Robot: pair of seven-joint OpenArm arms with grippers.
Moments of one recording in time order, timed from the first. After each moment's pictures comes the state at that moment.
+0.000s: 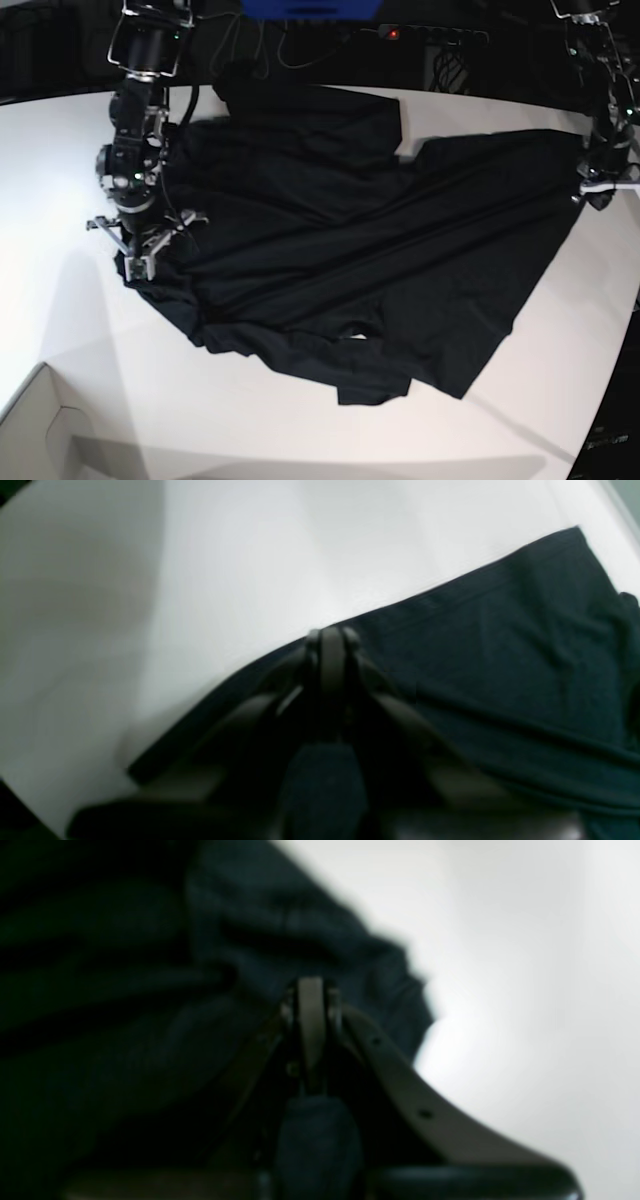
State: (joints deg) left arm 15.2 -18.9 -29.0 83.1 -45.4 0.3 21.7; right arm 2.1 -1.4 20.2 76.3 -16.4 15.3 -20.7
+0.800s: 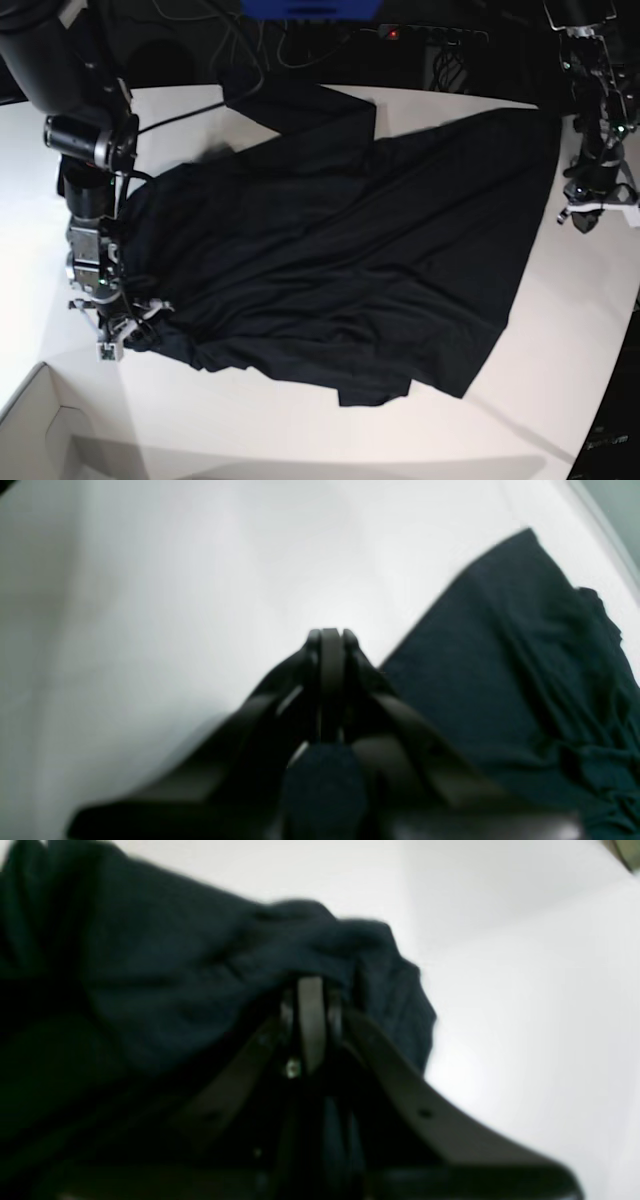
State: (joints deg) left arm 11.8 -18.8 -23.9 83.9 -45.8 0.3 21.6; right arm 35.4 12.4 19.8 25.8 -17.1 15.0 -1.4
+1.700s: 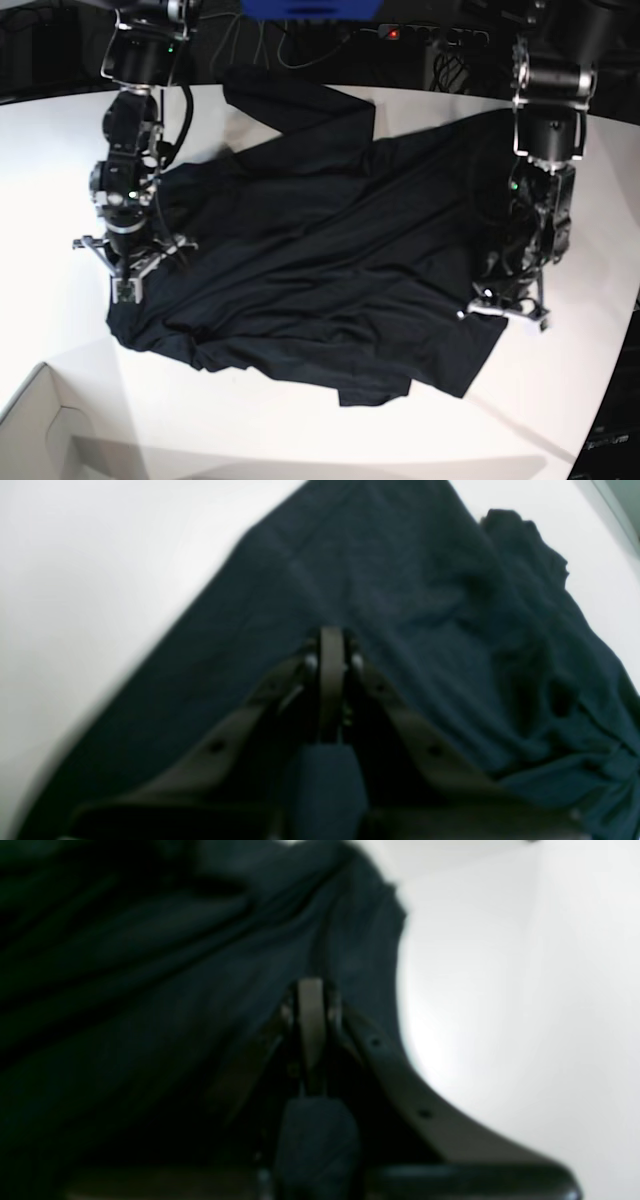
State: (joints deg) left arm -21.8 -16.0 3.3 50.5 -45.3 0.3 20.7; right arm 3.4 -0.3 17.6 80.8 -16.2 10.0 -22.7
